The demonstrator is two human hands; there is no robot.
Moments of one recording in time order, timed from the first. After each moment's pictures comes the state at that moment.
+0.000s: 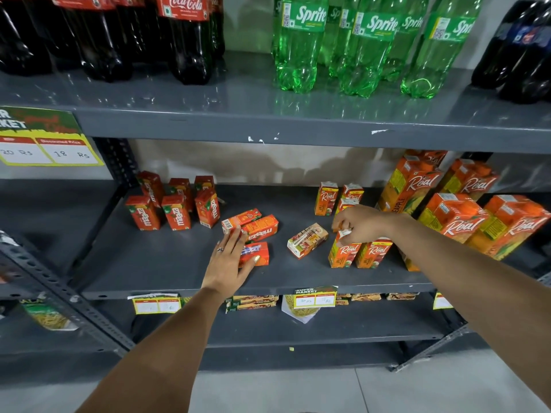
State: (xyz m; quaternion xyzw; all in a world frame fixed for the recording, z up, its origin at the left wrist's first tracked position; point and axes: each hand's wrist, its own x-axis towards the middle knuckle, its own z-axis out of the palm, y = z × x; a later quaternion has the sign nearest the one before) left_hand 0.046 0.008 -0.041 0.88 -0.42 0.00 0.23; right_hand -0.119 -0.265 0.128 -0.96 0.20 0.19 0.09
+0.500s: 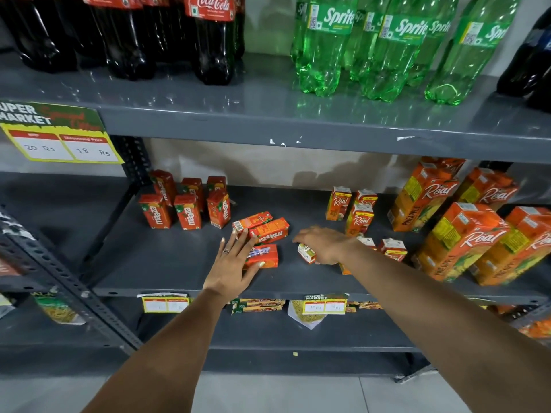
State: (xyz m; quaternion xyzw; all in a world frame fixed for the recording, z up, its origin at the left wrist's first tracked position) left_hand 0.059 0.019 -0.044 0.87 -0.46 0.01 0.19; right_hand -0.060 -0.201 0.066 -0.98 0.08 0.19 -0.03
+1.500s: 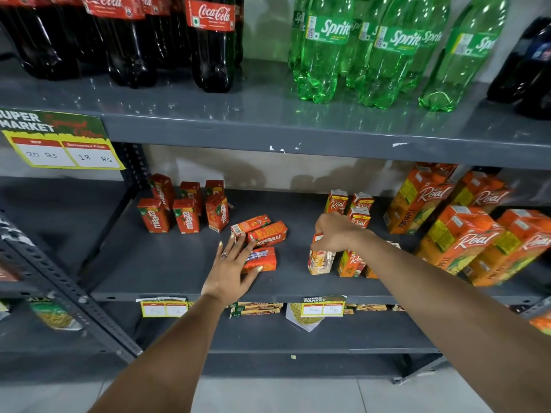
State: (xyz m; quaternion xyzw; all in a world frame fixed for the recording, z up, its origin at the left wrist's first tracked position) left_hand 0.060 0.021 -0.048 0.87 -0.46 0.04 0.20; right_hand -0.072 -0.202 0.118 -0.96 0.25 0.12 0.09
